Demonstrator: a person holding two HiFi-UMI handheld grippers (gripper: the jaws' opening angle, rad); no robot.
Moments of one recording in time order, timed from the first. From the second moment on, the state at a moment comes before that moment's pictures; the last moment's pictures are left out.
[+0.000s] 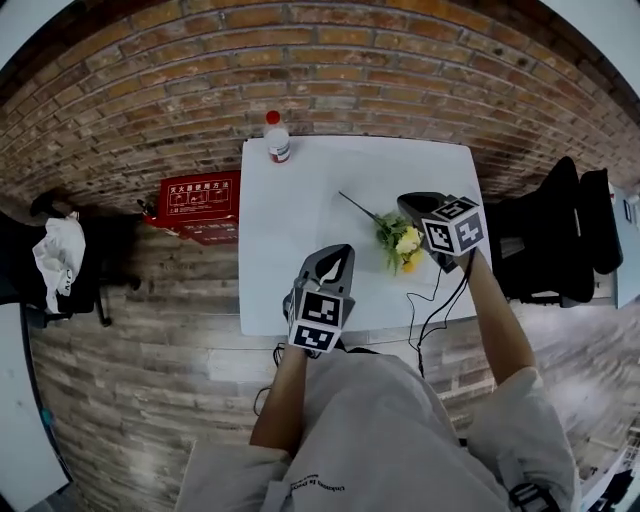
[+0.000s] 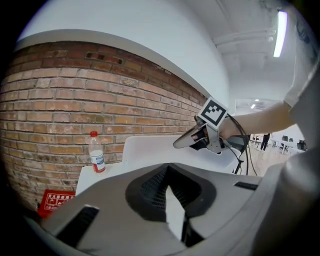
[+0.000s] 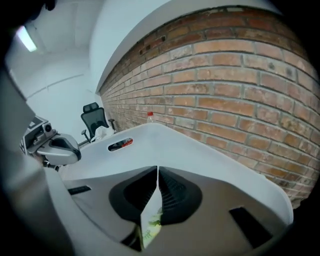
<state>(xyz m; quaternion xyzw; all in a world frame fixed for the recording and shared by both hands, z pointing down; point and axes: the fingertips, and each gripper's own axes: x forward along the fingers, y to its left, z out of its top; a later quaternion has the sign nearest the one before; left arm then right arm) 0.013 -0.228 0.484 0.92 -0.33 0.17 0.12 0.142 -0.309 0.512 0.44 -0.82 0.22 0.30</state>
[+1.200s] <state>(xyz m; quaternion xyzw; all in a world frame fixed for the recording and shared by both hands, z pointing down) 0.004 -0.226 0.490 0.91 -0.37 0.14 0.13 0.117 -0.330 0.679 0.26 -0.72 0.32 0.56</state>
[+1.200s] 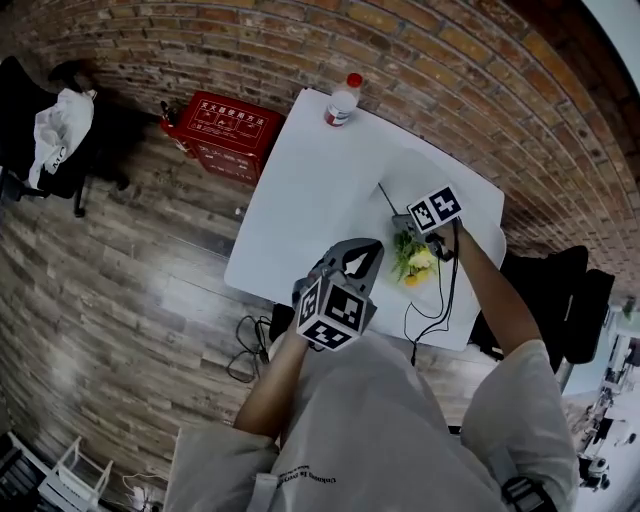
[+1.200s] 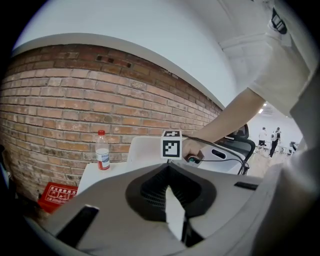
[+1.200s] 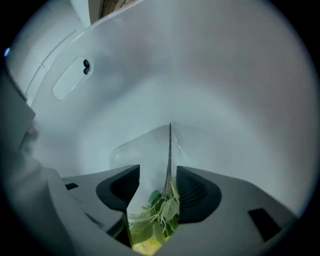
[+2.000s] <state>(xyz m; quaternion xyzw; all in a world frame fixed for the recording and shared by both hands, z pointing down) 0.004 -0.224 0.487 0.92 -0.35 0.13 0.13 0.126 -0.339 0.738 0.22 -0.64 0.27 0.68</state>
